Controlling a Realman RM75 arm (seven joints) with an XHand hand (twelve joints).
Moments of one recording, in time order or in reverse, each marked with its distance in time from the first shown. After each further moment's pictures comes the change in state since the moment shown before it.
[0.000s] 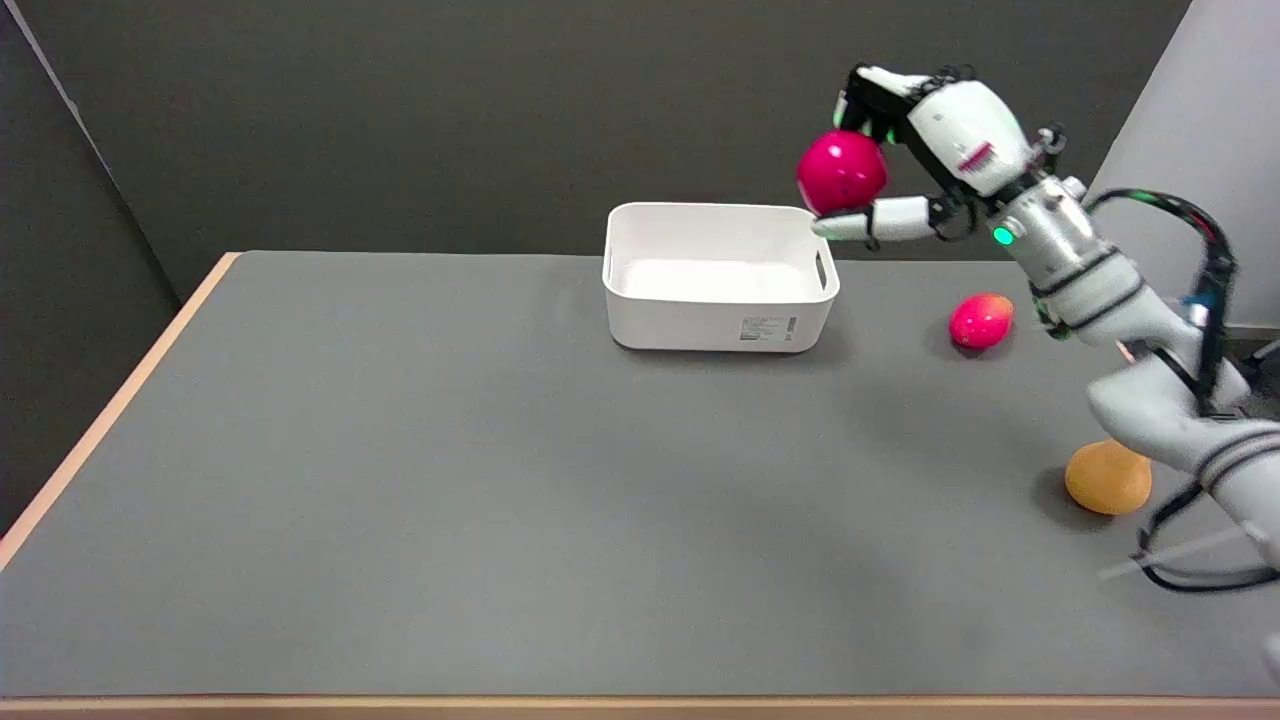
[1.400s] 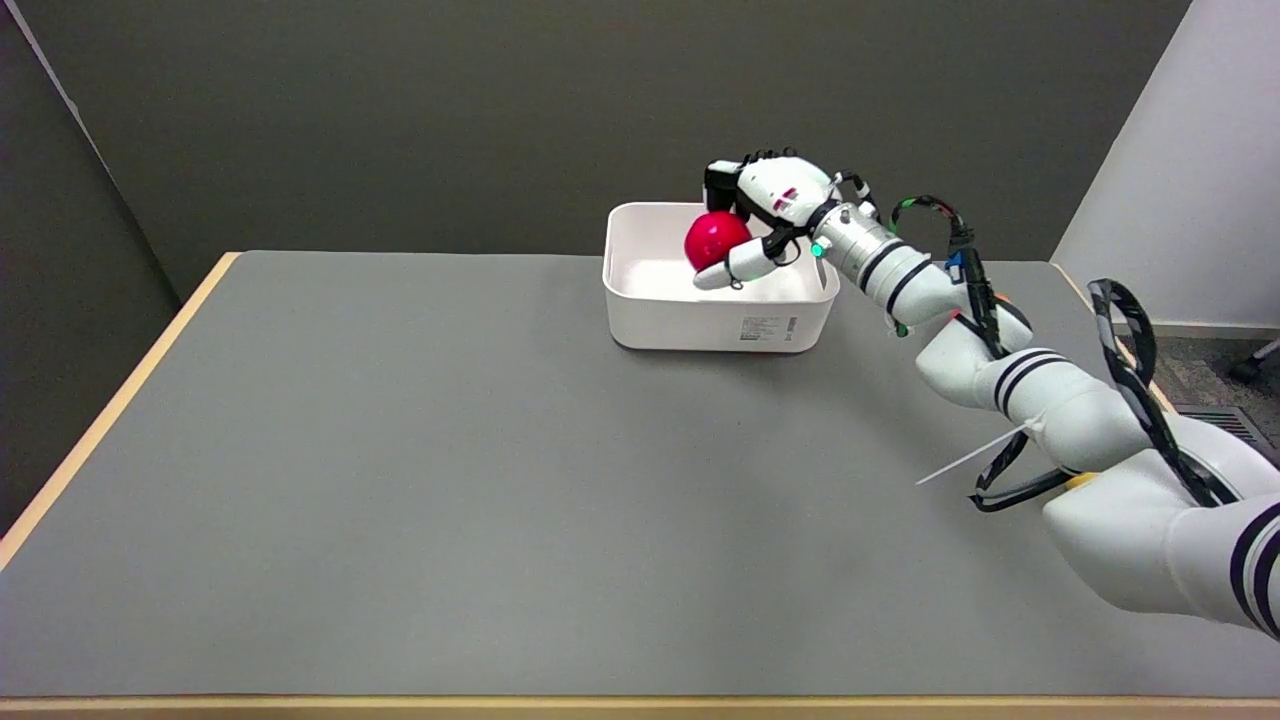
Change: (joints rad) arm 0.508 -0.285 -0.365 -0.582 -0.232 -0.212 0.001
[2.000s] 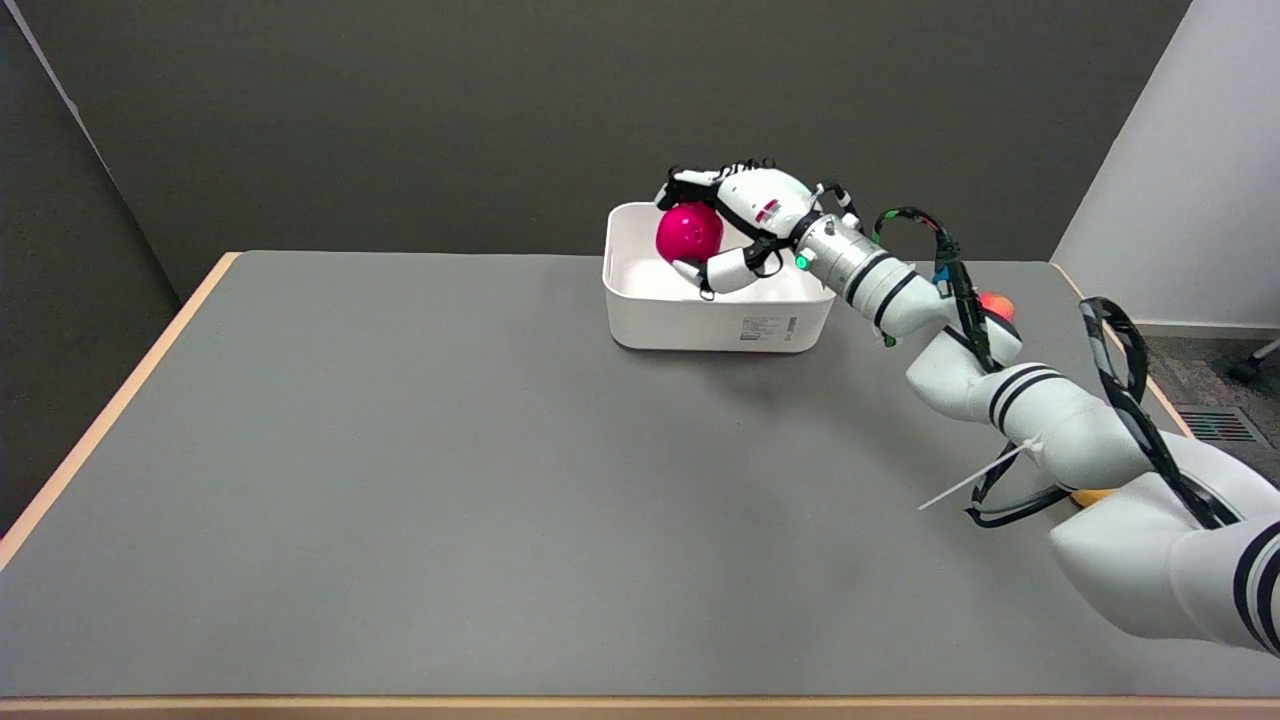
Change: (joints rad) arm -0.058 -0.002 -0.016 0.104 -0.008 -0.015 0.069
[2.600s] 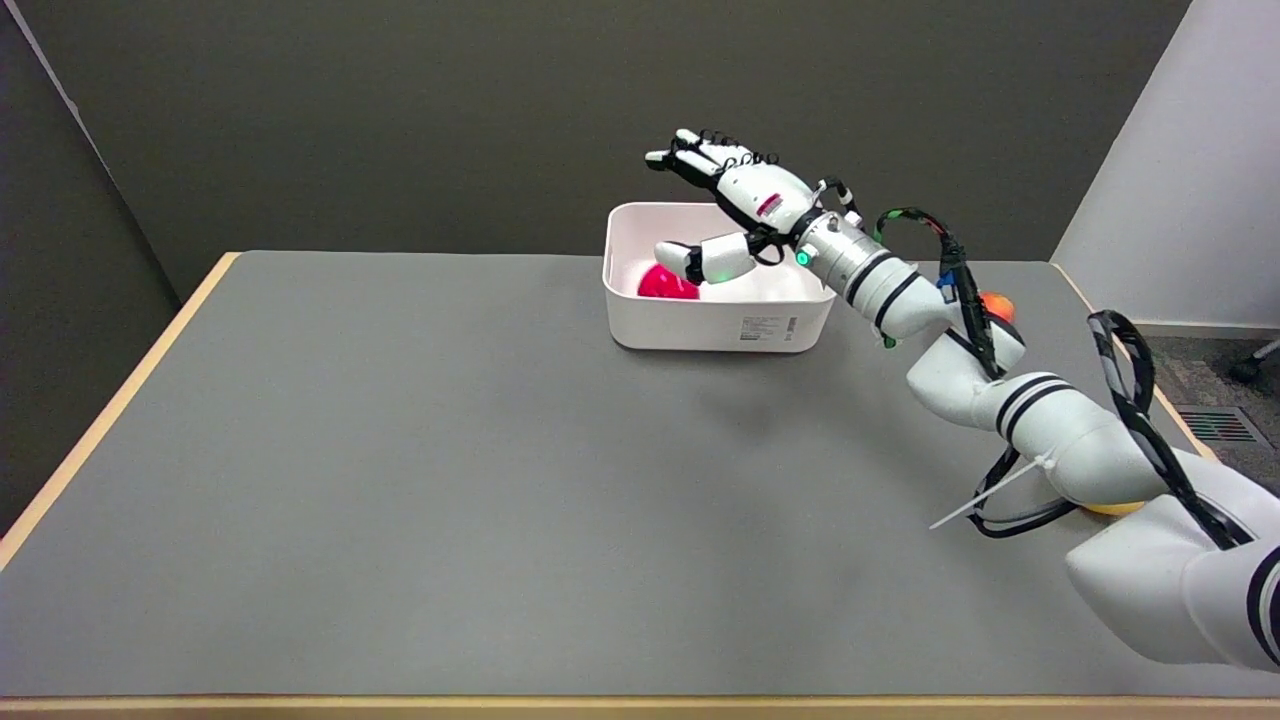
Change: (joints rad) arm -0.062 0.020 0.012 0.139 0.029 -0.065 0.064
